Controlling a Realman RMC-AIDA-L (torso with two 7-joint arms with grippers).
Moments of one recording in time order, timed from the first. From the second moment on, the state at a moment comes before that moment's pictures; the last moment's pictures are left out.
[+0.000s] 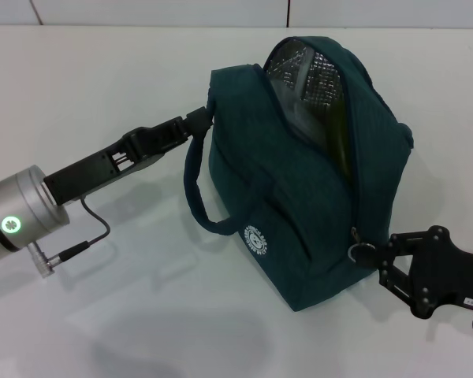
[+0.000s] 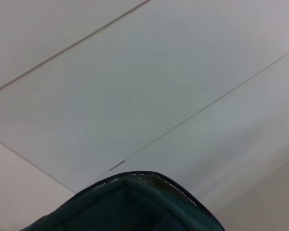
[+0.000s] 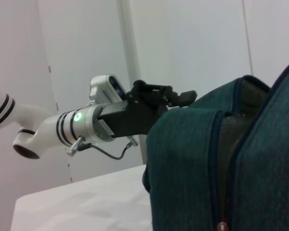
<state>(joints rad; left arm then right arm) -0.42 -2.09 0.75 0.36 1.51 1.64 -1.79 0.33 2.01 -1.37 -0.39 -1.24 -1.50 0.85</state>
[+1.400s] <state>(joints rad) -0.41 -2.09 0.75 0.36 1.51 1.64 -1.79 0.24 1.99 -1.23 -0.40 -1.25 -1.72 0.82</state>
